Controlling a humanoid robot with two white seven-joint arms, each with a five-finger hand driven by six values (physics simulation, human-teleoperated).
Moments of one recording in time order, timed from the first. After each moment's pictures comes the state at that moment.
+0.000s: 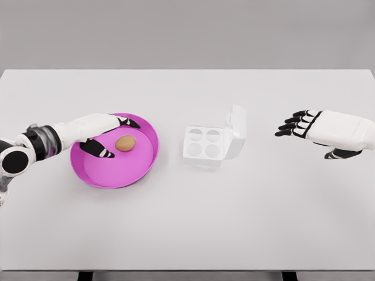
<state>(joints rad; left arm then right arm) -0.41 0.71 -0.50 -1.72 -0.34 0.01 -0.61 -0.28 -0.98 0.25 -1.72 0.38 -0.61 0.61</state>
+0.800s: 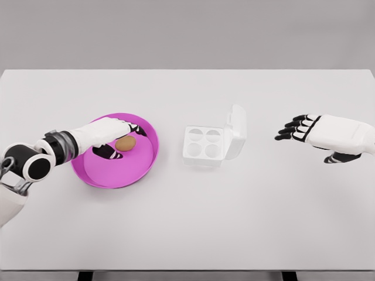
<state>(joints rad) -0.40 0.63 -0.54 -1.70 -0.52 0.01 -0.61 -0.26 -0.98 0.25 -1.71 0.38 -0.61 0.61</state>
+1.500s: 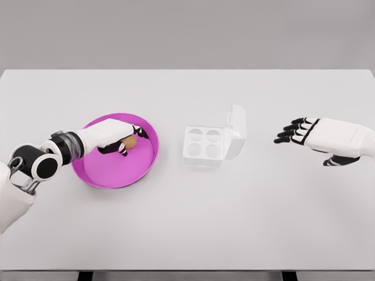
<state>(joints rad) -0.41 0.59 -0.54 -1.65 -0.54 0.01 -0.61 -0.24 -0.98 0.25 -1.72 0.38 -0.61 0.61</state>
